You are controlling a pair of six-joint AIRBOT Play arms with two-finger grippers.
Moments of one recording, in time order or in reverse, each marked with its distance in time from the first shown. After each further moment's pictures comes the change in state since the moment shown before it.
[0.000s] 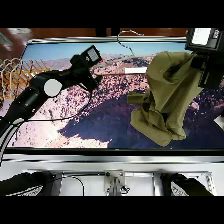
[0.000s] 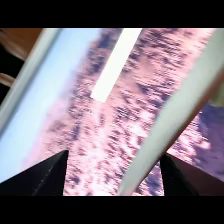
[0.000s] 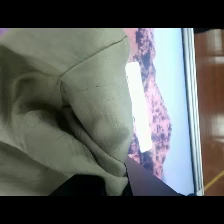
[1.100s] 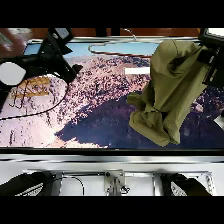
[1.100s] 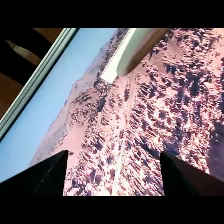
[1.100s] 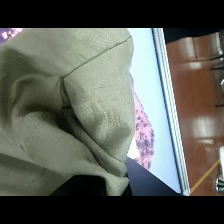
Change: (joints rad) left arm 0.125 0.129 0.126 0.022 -0.324 -0.049; right arm 0.000 0.051 0.000 0.015 -0.067 0.060
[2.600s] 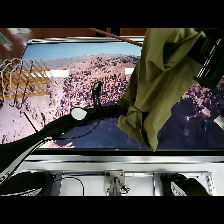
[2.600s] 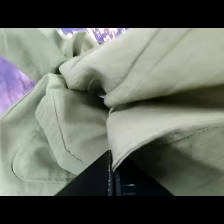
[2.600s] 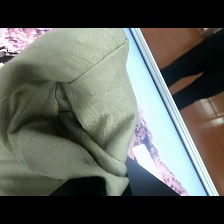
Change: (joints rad) left arm -0.346 -0.205 -0.494 -1.089 0.465 -0.344; right arm 0.000 0.042 0.000 0.281 -0.066 0.216
